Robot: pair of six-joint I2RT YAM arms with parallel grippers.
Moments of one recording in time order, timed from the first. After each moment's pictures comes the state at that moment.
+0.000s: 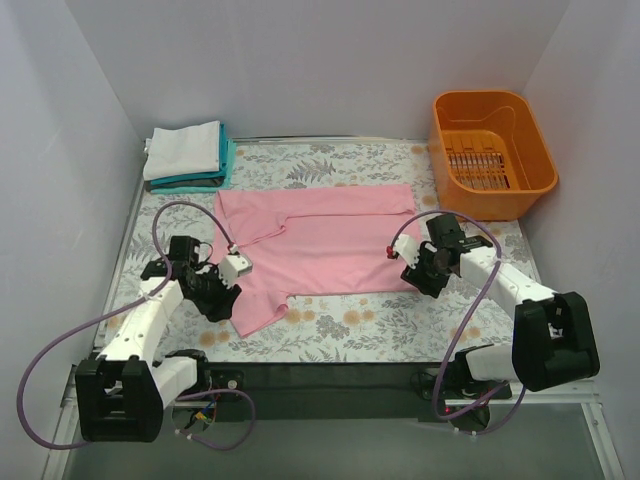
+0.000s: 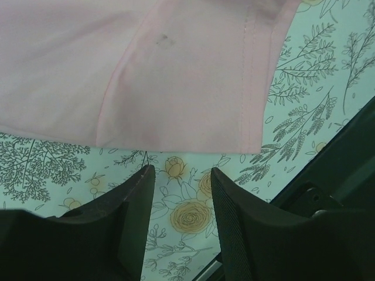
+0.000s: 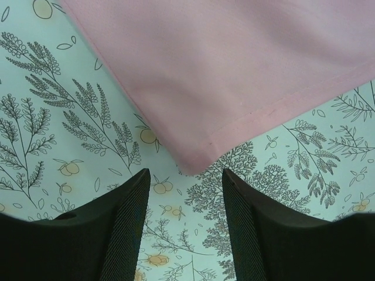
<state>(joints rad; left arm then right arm) 0.00 1.06 0.67 -0.92 0.47 0.80 0.27 1.33 0.75 -0.66 -0.20 -0.85</state>
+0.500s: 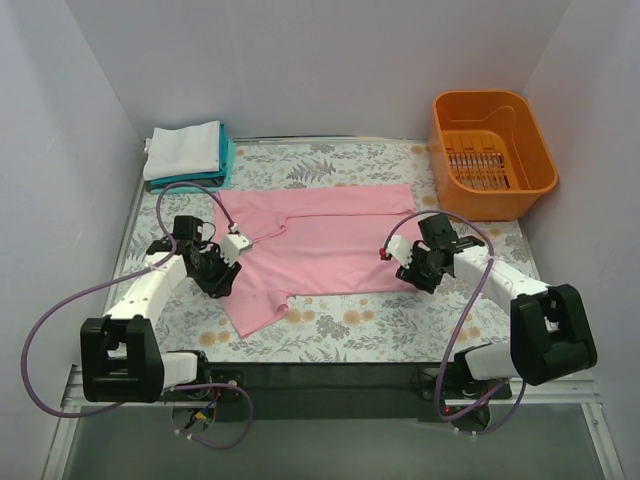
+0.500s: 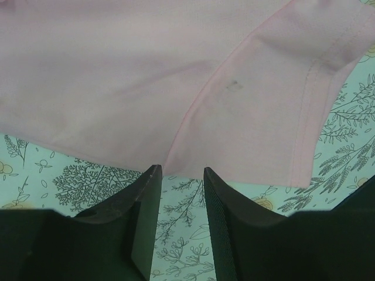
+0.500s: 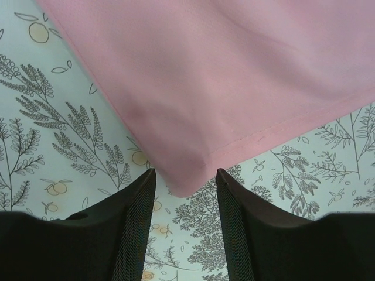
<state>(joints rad) -0.03 1.25 0.76 -0.78 0.41 0.76 0.32 1.35 0.73 -0.59 -0.18 -0.87</state>
